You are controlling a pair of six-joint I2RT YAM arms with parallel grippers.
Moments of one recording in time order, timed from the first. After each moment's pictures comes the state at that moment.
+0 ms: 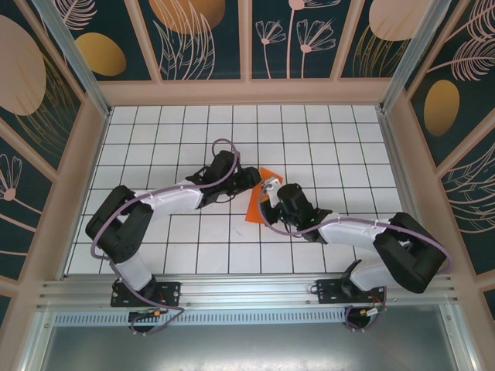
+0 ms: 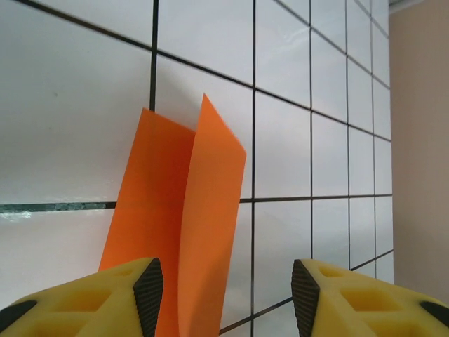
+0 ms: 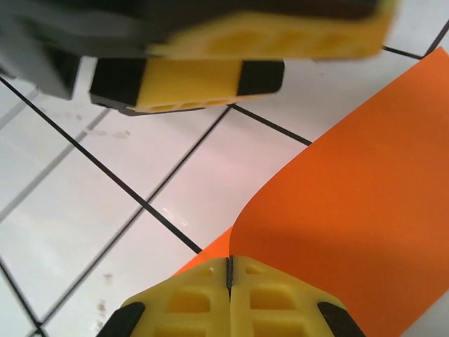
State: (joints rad) left arm -0.71 1.70 0.97 0.06 0.14 -1.01; right arm 0.78 1.37 0.50 0.29 -0.11 0.26
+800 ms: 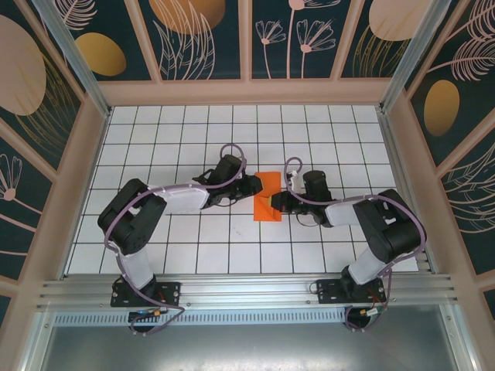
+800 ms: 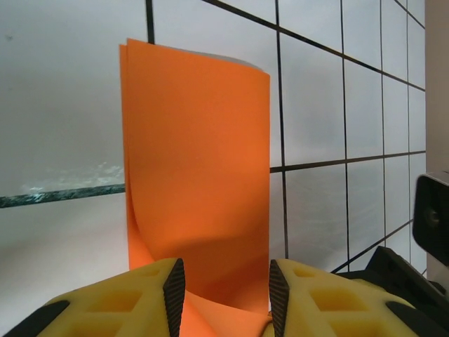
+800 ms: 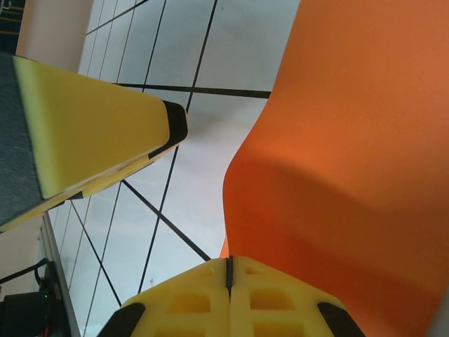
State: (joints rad) left arm -0.71 1.82 1.00 0.09 0.25 -0.93; right arm 0.42 1.61 0.49 0.46 -0.67 0.59
